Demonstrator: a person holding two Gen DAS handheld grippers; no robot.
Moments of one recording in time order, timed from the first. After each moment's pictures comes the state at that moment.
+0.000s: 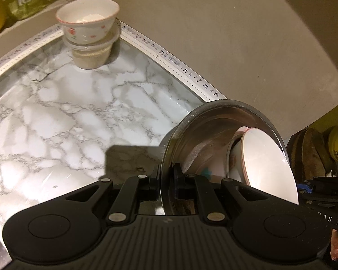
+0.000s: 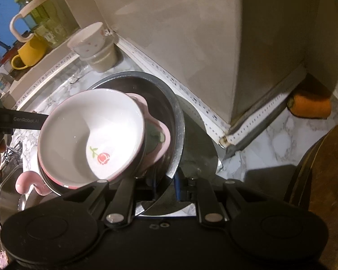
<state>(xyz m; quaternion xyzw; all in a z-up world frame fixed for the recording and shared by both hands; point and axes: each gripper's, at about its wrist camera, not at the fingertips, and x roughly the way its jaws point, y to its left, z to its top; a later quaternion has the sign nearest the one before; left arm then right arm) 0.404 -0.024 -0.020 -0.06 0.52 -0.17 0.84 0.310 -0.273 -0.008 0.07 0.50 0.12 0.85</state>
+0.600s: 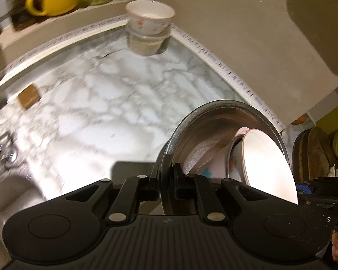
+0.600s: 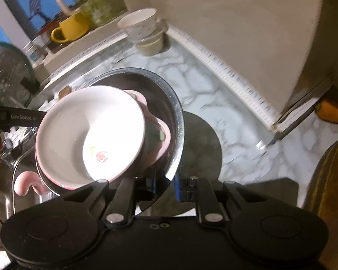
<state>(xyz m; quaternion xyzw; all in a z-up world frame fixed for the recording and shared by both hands) 0.317 0.045 0.004 -0.09 0.52 -0.10 0.85 0.264 -0.203 0.009 0.04 0.52 0.18 0.84</state>
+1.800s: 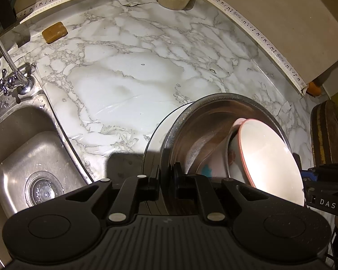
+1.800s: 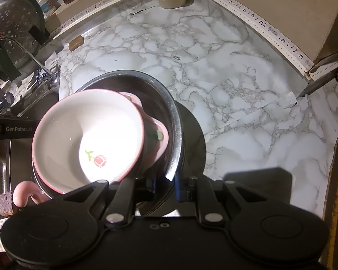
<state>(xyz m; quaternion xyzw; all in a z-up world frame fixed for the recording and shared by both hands) 0.246 0.070 -0.054 -0.09 0.56 -0.07 0.82 0.220 -0.167 -0.031 0.00 0.57 0.19 0.80</state>
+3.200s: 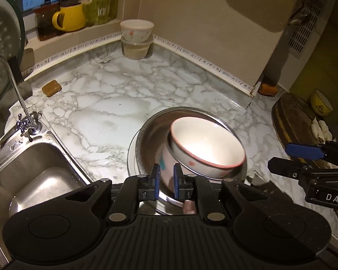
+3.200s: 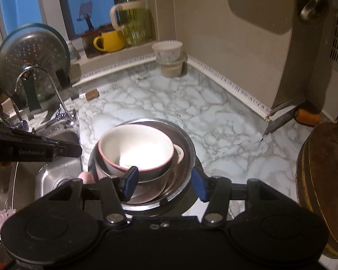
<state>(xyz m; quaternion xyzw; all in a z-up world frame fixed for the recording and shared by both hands) 0.139 0.057 0.011 -0.03 0.42 -0.14 0.90 0.100 -0.151 0.043 -0.01 0.38 0.15 0.92</state>
